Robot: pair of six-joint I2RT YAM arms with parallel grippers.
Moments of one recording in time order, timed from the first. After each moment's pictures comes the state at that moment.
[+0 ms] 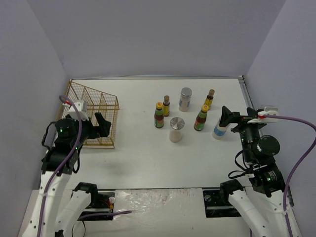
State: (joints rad) left arm -0.14 0.77 0.94 -0.57 0.14 -0.26; right arm 0.28 0.49 0.84 -0.22 0.26 0.11
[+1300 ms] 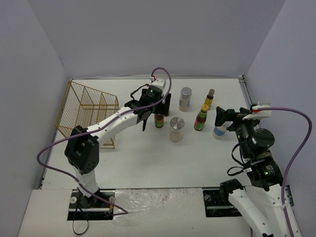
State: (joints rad) left arm -0.72 1.79 1.52 -0.36 -0.23 -0.32; right arm 0.28 0.54 0.85 -0.27 0.20 0.16
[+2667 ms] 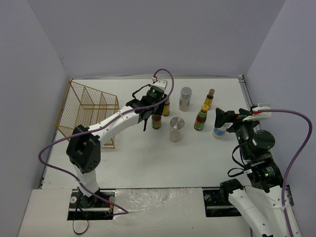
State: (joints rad) left arm -0.73 1.81 1.55 -0.42 -0.27 -0.28; right arm 0.28 0.52 0.84 -0.27 0.18 0.17
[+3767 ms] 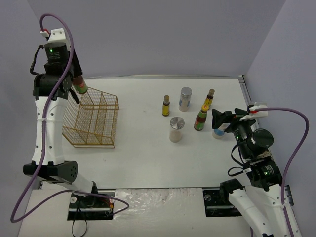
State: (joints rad) left arm -0.06 1.52 2.07 -0.90 -0.32 -0.14; right arm 0.29 0.53 0.84 -0.27 0.12 0.18
